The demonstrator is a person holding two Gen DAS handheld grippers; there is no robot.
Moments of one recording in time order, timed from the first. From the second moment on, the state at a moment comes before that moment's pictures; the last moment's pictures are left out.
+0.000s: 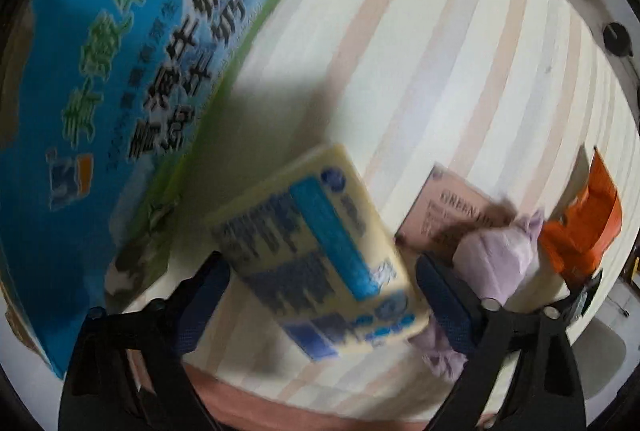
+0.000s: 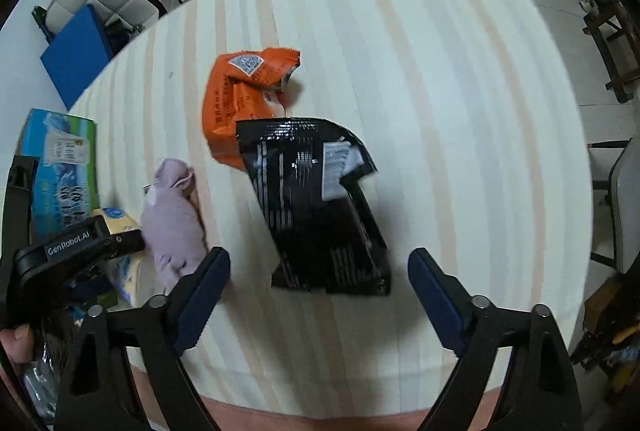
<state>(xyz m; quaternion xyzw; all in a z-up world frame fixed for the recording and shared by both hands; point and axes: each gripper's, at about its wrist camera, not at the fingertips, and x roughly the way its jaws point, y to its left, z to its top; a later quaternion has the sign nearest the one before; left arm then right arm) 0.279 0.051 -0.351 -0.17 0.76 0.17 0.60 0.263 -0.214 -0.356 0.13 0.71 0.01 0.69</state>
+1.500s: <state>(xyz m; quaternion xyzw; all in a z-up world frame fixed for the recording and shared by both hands) 0.183 0.123 -0.139 -0.01 0.64 -0.07 0.76 0.186 -0.097 -0.213 0.15 0.67 0.12 0.72</state>
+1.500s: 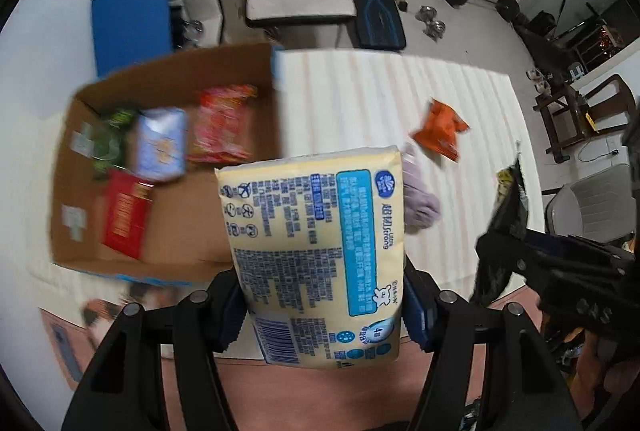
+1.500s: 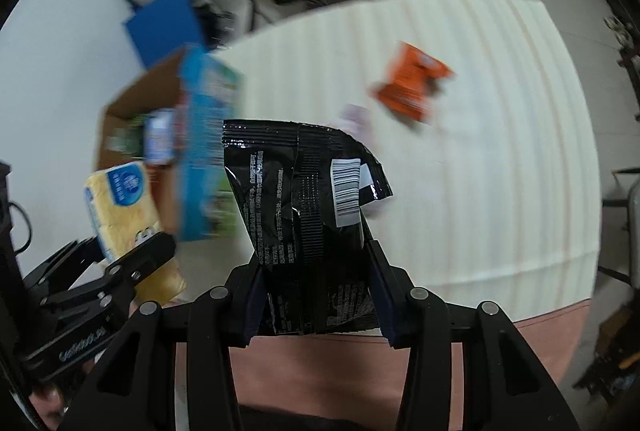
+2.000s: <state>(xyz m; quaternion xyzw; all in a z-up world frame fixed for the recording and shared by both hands) 0.258 0.282 -0.211 -0.04 0.72 -0.03 0.69 0.246 0.127 -0.228 0.10 0.69 0.16 0.70</state>
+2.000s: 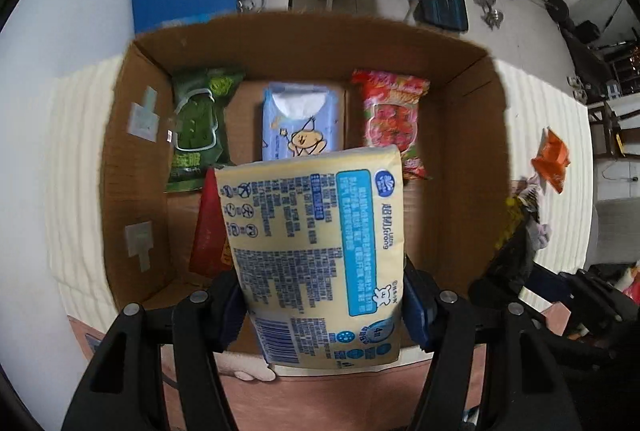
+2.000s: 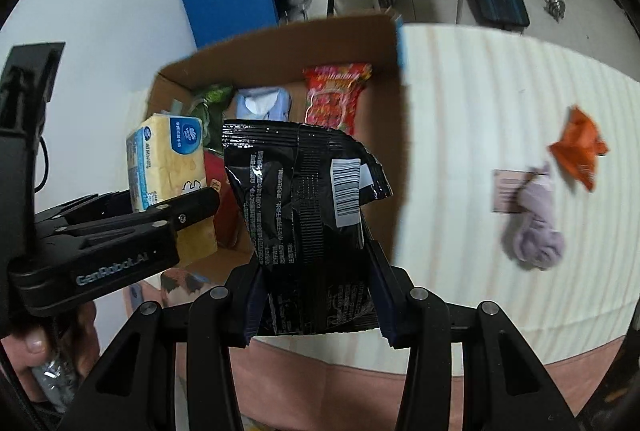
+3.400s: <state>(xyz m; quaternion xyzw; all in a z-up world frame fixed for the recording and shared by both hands) 0.267 0.335 -0.238 -0.05 0.76 0.00 0.65 0.272 0.208 -0.305 0.06 0.74 0.17 0.65</state>
